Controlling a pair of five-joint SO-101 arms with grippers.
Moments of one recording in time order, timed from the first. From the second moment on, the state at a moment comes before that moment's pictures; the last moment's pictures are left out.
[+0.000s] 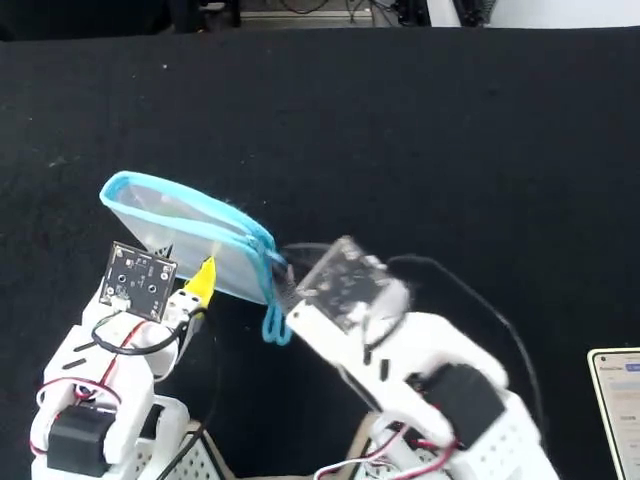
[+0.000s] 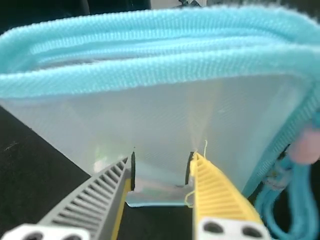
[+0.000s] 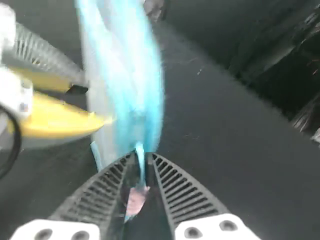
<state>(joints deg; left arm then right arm) 3.9 -99.4 62.1 70.4 -13.1 -39.5 -76.5 52.6 57.0 13.9</state>
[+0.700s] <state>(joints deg) 13.9 -99.4 48.9 79.4 -15.6 -37.7 -49.4 21.8 67.0 22.0</state>
